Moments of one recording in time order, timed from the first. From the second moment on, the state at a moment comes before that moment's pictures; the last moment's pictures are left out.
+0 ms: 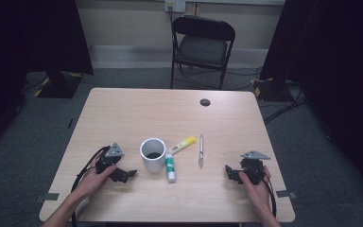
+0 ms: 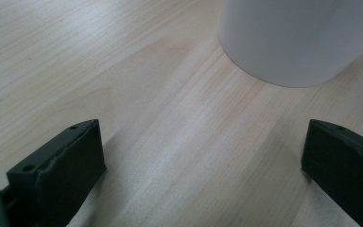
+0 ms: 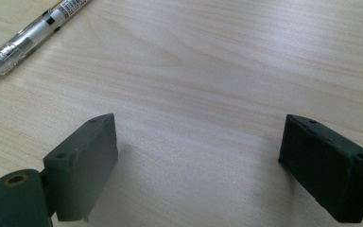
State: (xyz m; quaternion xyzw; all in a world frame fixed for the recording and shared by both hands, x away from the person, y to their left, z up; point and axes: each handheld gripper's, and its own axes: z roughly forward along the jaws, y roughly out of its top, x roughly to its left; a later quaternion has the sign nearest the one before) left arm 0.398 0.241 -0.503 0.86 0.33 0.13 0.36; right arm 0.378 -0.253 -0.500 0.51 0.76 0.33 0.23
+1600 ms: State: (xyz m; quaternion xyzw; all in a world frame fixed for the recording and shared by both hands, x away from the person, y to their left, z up) left arm 0.365 0.236 -0.427 0.81 0.28 0.17 0.49; right arm 0.378 -0.254 -0.500 0.51 0.76 0.33 0.23
